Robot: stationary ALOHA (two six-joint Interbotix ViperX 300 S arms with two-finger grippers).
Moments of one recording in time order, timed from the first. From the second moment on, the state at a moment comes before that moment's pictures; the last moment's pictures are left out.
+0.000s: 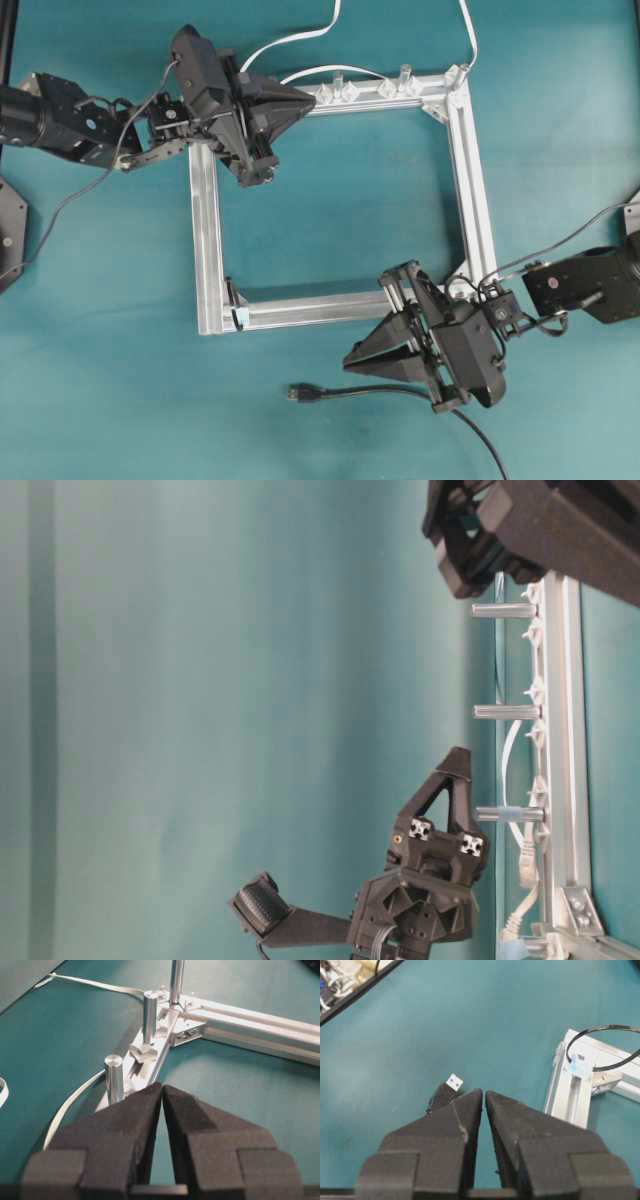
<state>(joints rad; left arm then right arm) 0.28 0.16 0.84 -0.11 -0.78 0.00 0.28 0.16 0.84 -0.11 -0.78 0.00</state>
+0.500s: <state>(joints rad) 0.27 0.01 0.85 -0.06 -0.60 0.04 0.28 0.17 0.82 -0.04 -0.76 0.00</state>
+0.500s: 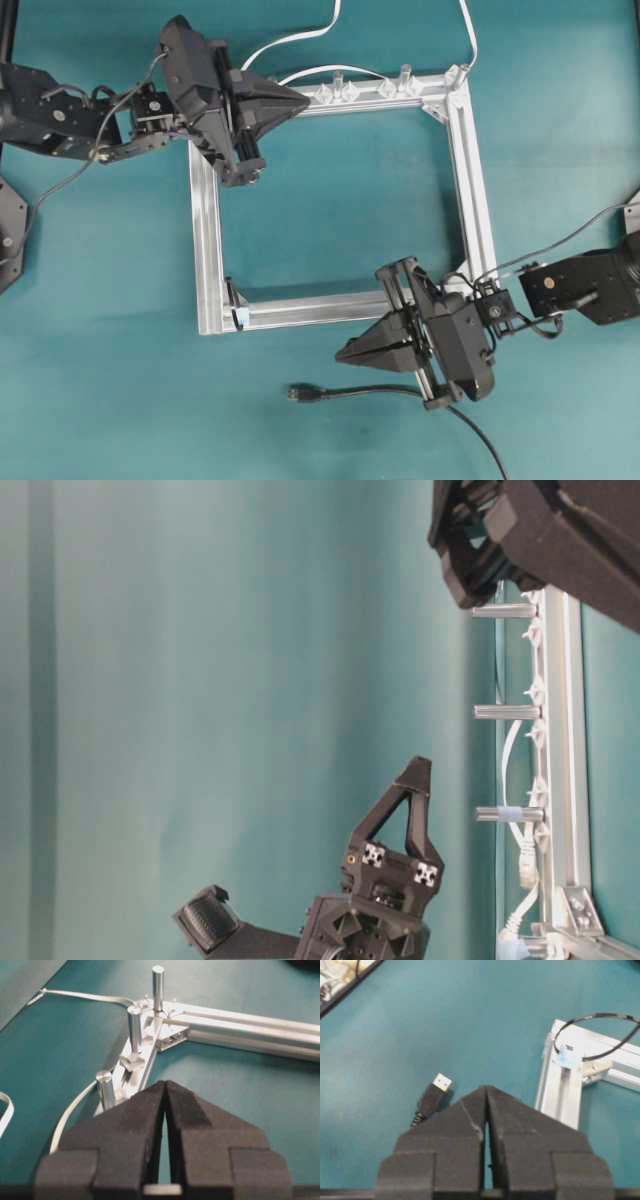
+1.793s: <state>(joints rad) 0.25 -0.09 0.85 -0.06 -0.35 0.04 0.30 0.17 0.80 0.07 -0.70 0.00</state>
